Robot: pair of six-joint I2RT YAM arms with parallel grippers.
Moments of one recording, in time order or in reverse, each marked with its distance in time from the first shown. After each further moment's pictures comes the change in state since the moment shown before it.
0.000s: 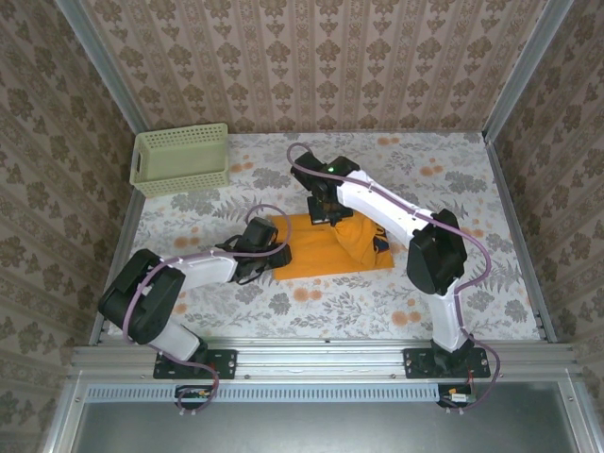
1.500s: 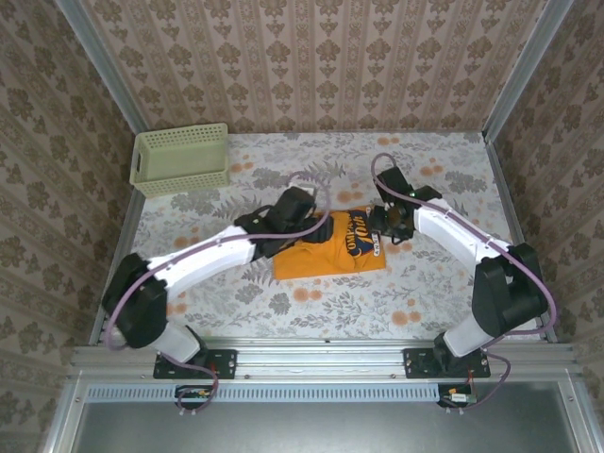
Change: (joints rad) left arm -0.225 0.034 0.528 -0.351 -0.186 0.186; right arm -0.344 -0.494 -0.776 0.415 -0.132 -0.012
